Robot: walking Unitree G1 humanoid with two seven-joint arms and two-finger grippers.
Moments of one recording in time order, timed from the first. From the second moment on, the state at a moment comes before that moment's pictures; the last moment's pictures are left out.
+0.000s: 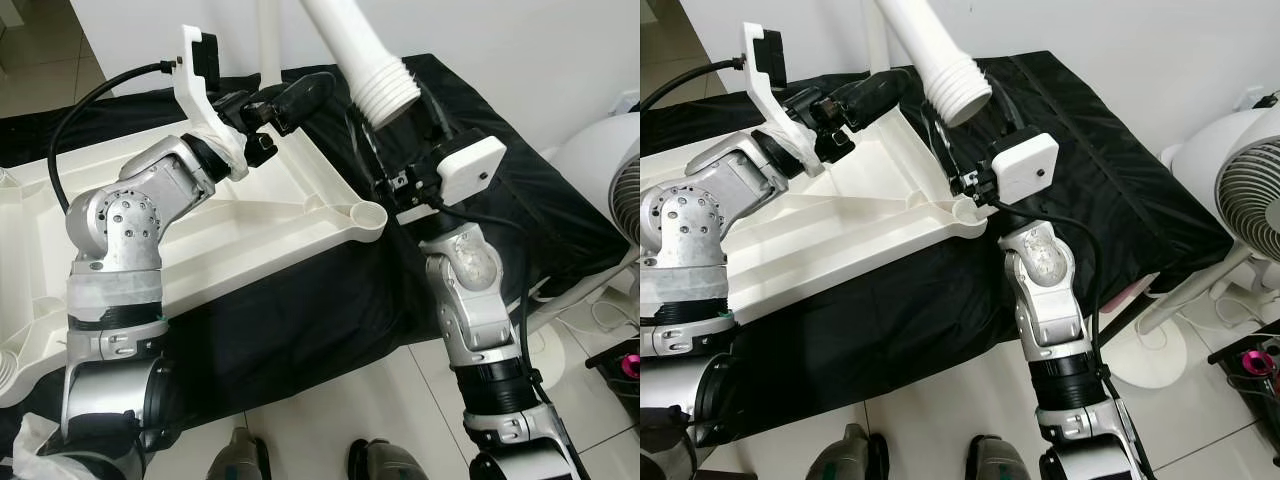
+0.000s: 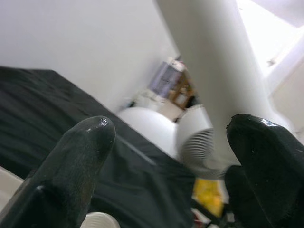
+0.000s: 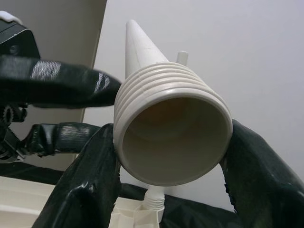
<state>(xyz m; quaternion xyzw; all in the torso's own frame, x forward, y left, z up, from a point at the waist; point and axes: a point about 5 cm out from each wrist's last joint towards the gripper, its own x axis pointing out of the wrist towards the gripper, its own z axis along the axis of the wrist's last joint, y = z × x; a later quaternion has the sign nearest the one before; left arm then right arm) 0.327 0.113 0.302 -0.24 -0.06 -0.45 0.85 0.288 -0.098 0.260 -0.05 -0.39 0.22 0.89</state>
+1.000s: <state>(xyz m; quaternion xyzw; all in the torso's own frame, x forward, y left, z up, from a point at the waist) 0.361 0.123 0.310 -0.32 -0.02 -0.44 0.84 0.272 -0.089 0.225 -0.10 -0.32 0.30 0.89</state>
